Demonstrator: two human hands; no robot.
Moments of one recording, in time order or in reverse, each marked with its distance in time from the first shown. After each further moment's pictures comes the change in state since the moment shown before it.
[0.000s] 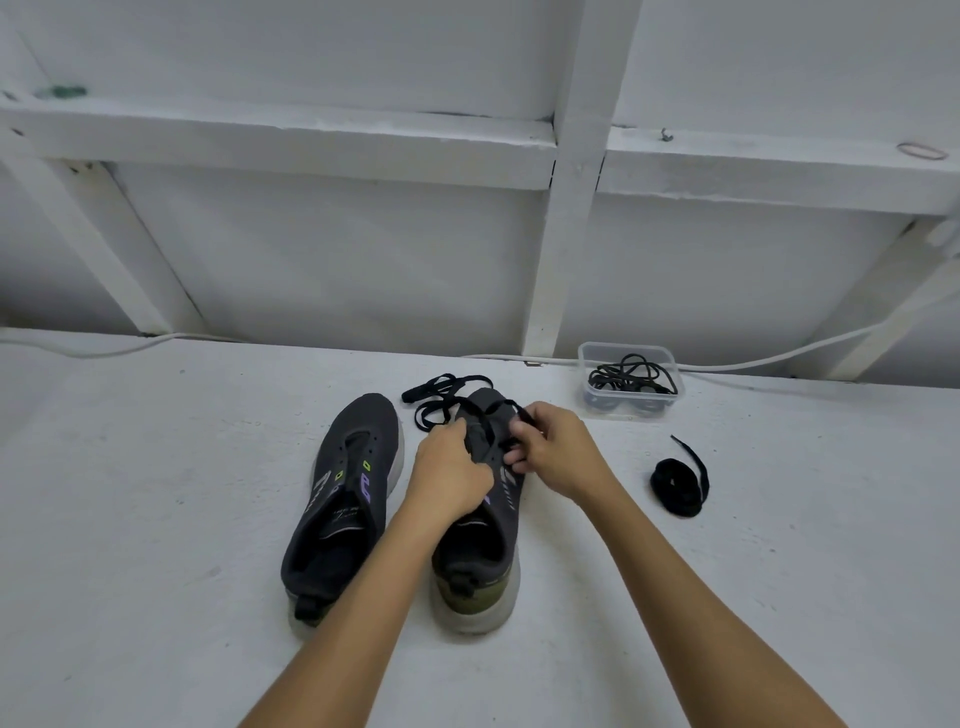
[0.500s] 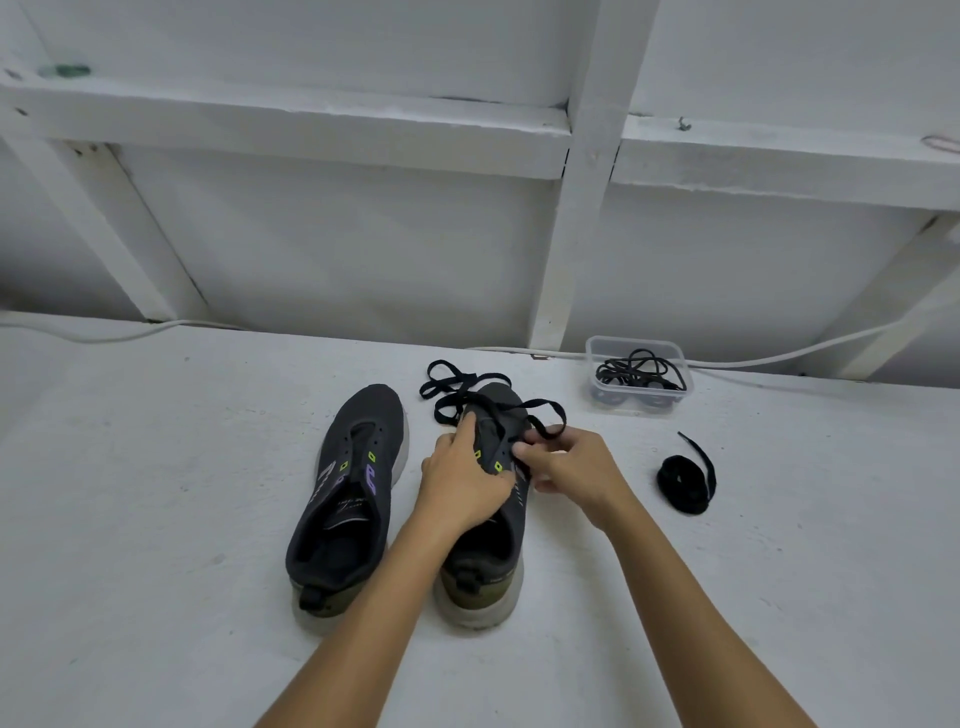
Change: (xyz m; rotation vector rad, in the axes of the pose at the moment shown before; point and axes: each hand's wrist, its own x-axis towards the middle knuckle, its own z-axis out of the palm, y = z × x) left_hand -0.007 -0.009 0.016 -0.082 -0.024 -0.018; right_hand -0.018 0.020 -0.006 0.224 0.028 0.182
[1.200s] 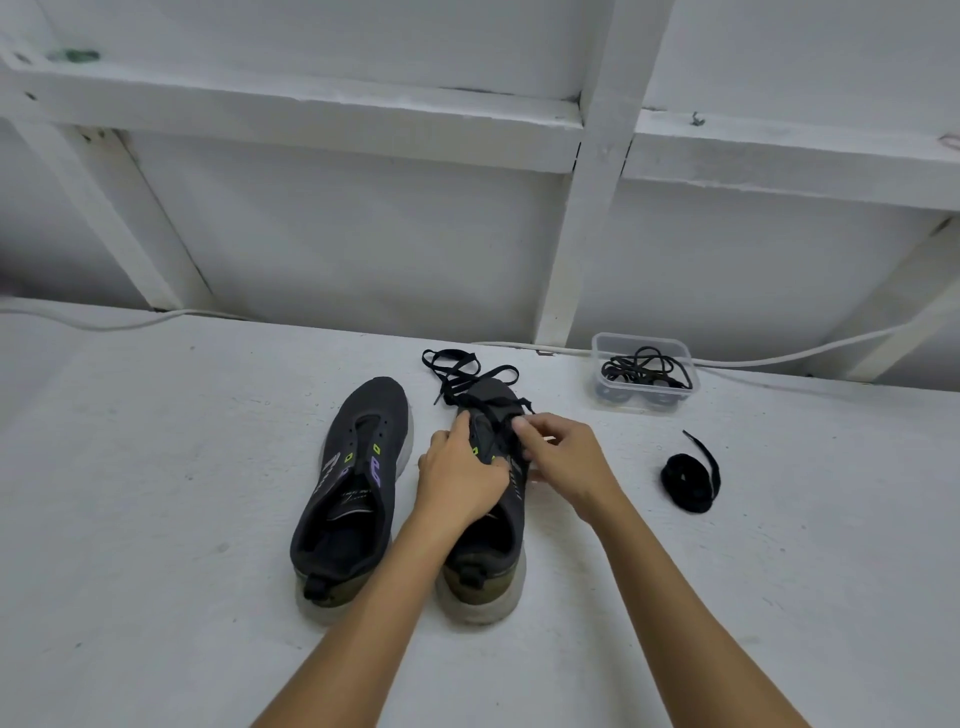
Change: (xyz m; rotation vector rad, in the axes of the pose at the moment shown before) left_hand 0.000 -0.004 0.001 -0.052 0.068 -0.040; right_hand -0.001 -0.006 0.017 -0.099 0.019 -0.117
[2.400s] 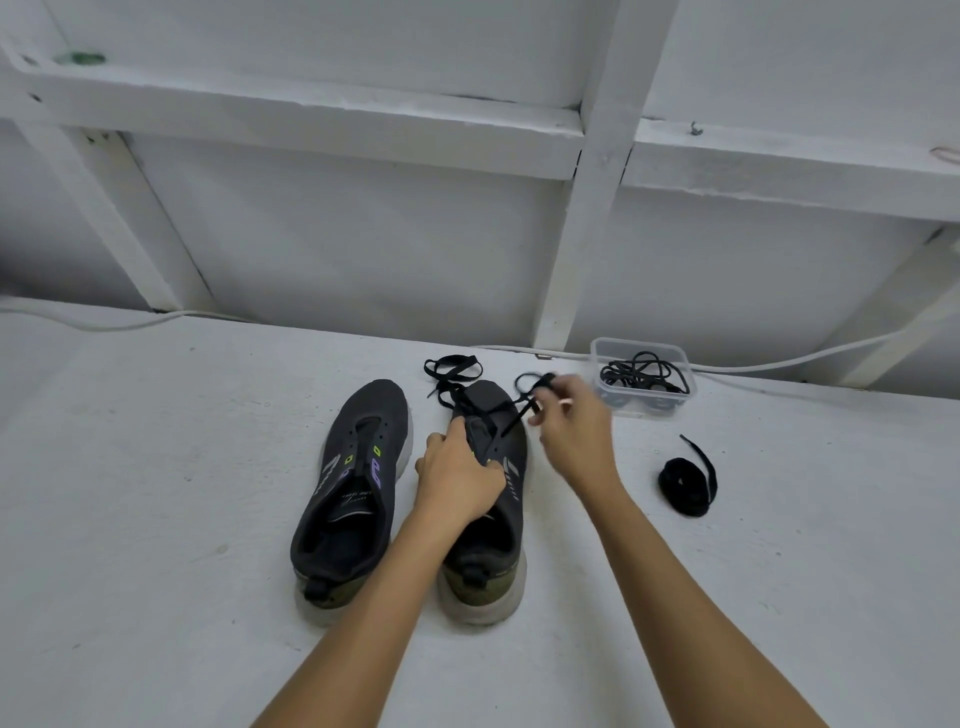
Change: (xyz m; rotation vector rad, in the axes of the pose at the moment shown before) left_hand 0.001 0.002 -0.003 0.028 -0.020 -0.037; right_hand 0.016 -0.020 0.002 -0.133 0.261 -0.276
